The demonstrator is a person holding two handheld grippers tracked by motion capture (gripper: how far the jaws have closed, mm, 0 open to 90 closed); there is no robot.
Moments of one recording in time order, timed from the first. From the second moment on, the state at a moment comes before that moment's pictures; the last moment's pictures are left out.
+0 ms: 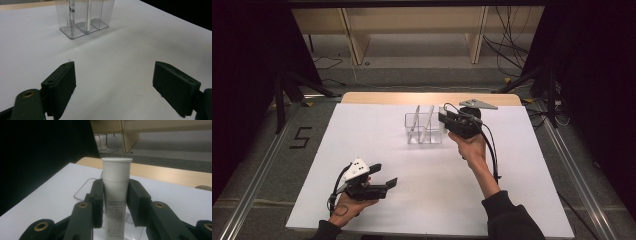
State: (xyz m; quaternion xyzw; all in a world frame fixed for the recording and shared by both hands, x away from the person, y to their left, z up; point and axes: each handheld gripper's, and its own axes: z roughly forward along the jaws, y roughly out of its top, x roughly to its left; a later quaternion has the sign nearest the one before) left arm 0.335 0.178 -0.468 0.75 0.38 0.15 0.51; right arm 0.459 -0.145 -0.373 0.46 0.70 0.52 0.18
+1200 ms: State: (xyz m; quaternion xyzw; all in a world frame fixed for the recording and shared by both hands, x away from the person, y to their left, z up) left arm 0.335 0.180 -0.467 0.75 0.38 0.15 0.52; right arm 0.515 -0.117 -0.408 0.51 0.69 0.48 0.19
